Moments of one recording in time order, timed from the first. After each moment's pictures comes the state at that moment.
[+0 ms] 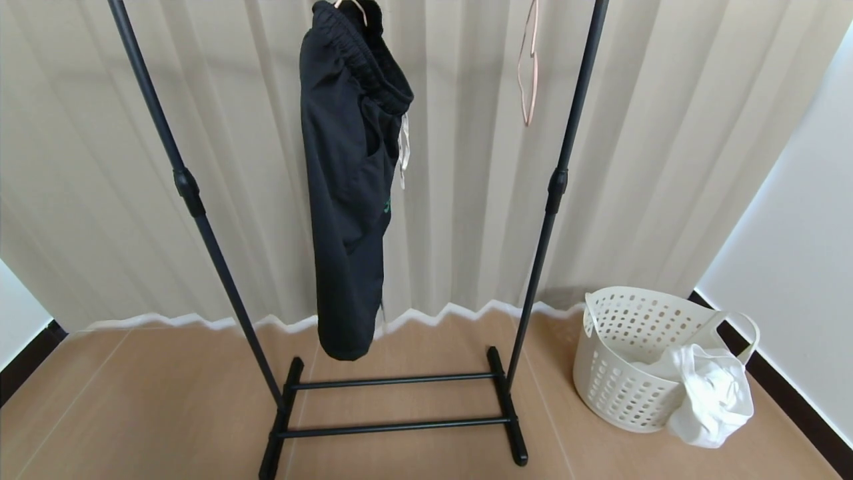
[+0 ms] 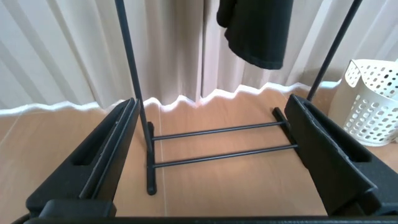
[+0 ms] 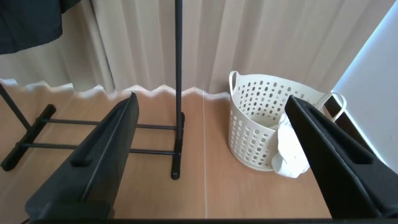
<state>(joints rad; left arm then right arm) -0.01 0.00 -0.01 0.01 -0.08 0.02 0.01 0.00 -0.02 0.05 0.05 -0.02</state>
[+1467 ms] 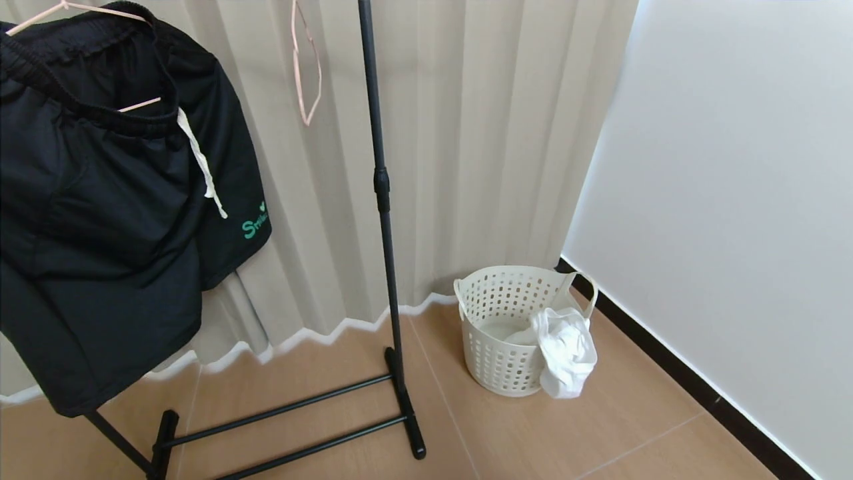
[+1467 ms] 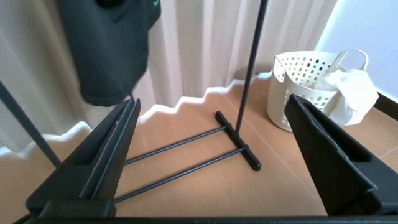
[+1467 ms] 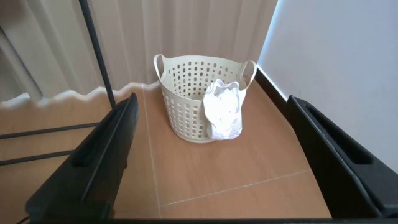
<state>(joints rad) -0.01 0.00 0.00 0.01 -0.08 0.01 0.01 0.00 -0.02 0.05 0.05 -0.02</state>
